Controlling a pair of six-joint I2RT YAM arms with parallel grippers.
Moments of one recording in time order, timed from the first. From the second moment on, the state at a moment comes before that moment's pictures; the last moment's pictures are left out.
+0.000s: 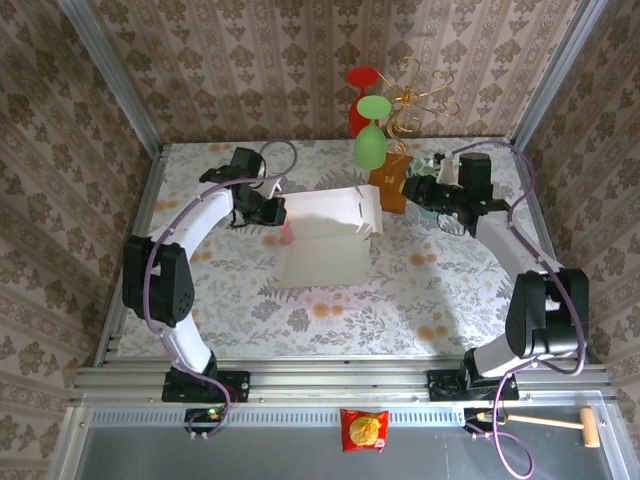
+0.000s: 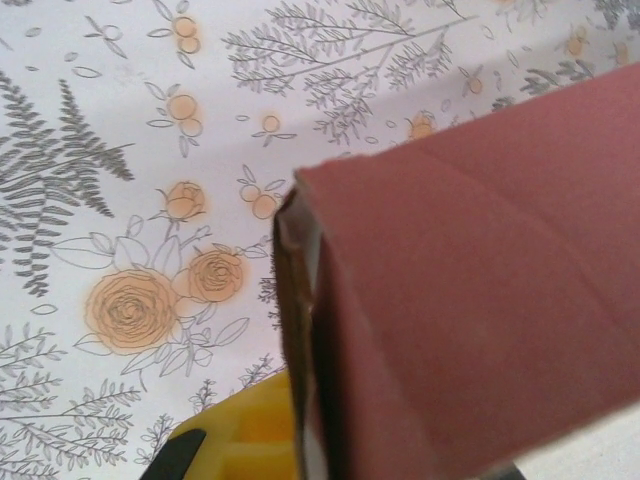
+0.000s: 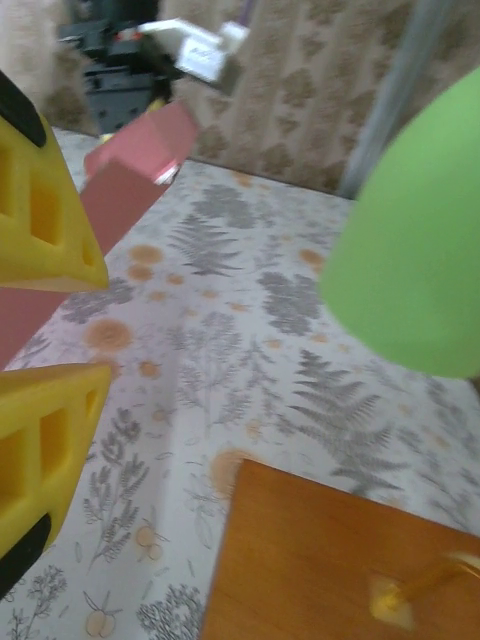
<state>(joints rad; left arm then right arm) -0.35 1.77 1.46 -0.86 0.39 -0.05 0.02 1.52 1.07 -0.16 -0.69 0.49</state>
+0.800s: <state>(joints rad) -0.34 1.80 1.48 -0.94 0.48 0.02 0.13 1.51 0.96 -0.14 -0.82 0.21</state>
